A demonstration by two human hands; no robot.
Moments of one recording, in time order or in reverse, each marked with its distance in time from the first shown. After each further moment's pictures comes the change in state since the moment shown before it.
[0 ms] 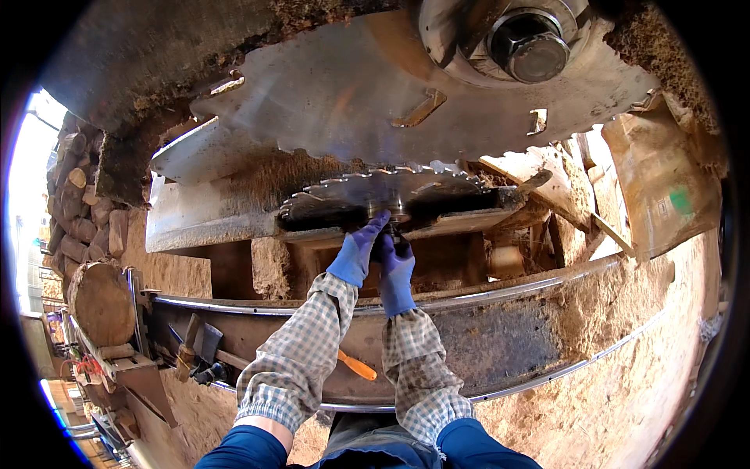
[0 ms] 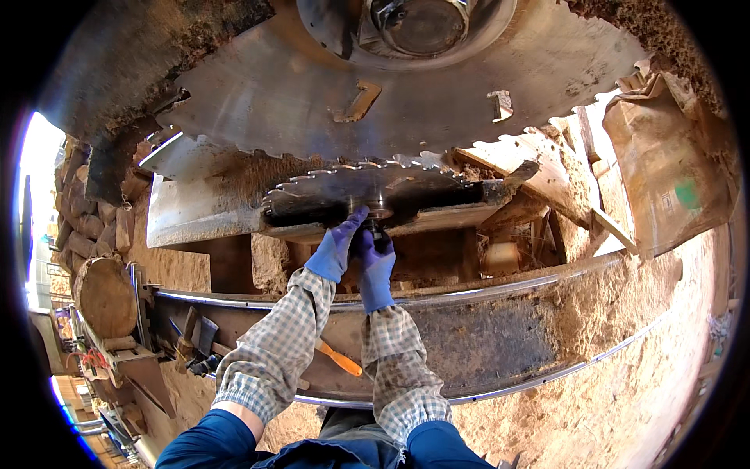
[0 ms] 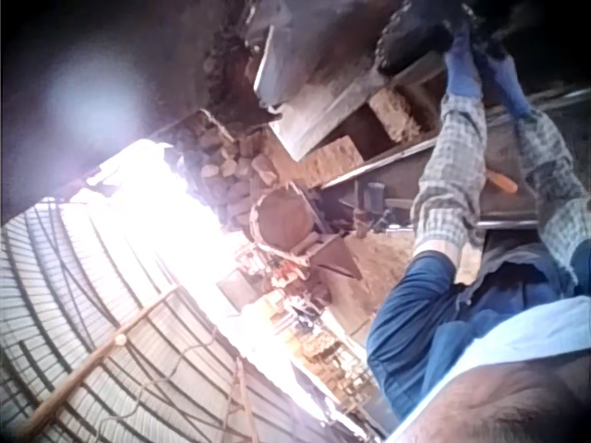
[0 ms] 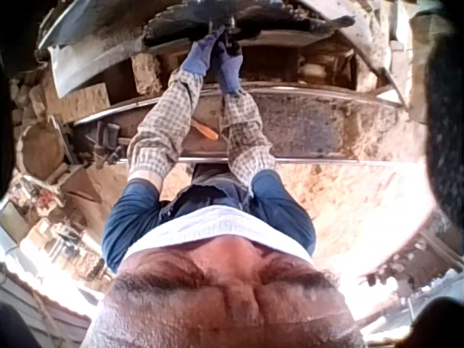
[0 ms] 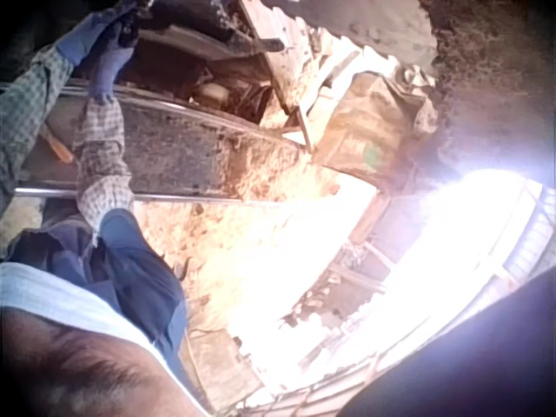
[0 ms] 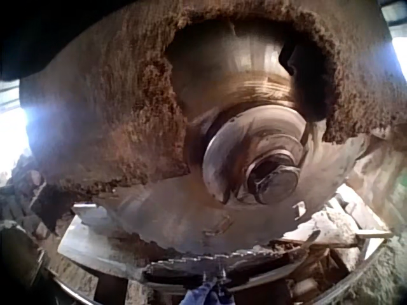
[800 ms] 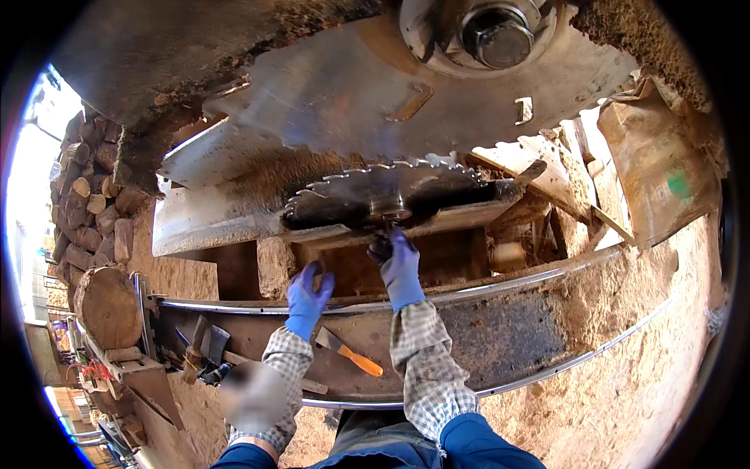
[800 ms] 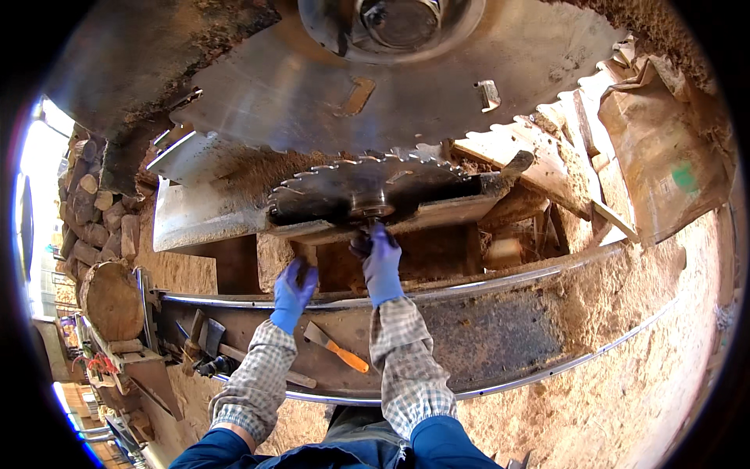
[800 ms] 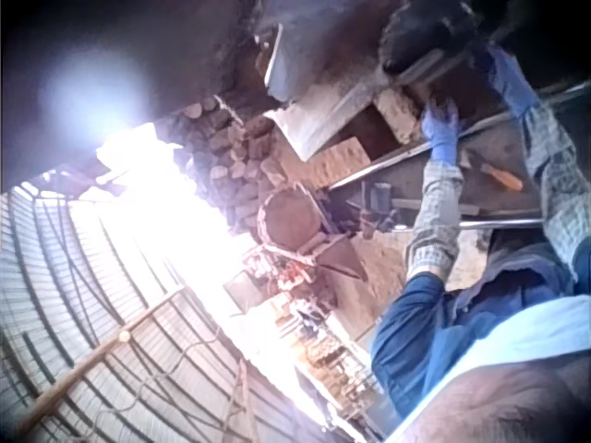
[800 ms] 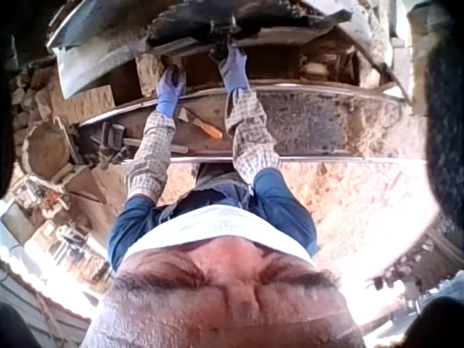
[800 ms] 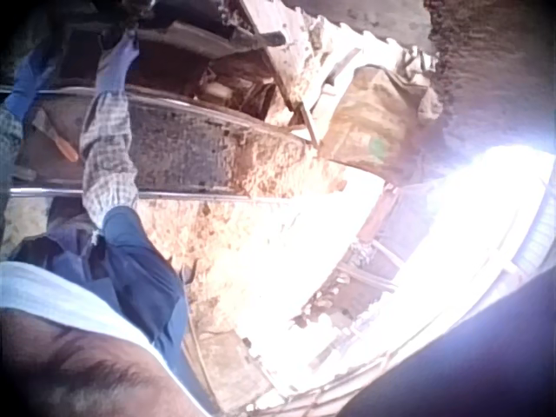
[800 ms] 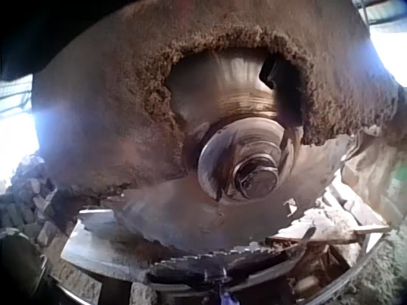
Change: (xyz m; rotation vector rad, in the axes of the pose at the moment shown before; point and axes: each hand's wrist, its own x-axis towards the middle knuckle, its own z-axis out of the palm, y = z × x) left_hand -0.077 -0.029 -0.154 1.295 0.354 0.713; right_hand 0.009 -0.016 -0.004 0.287 -0.012 0.154
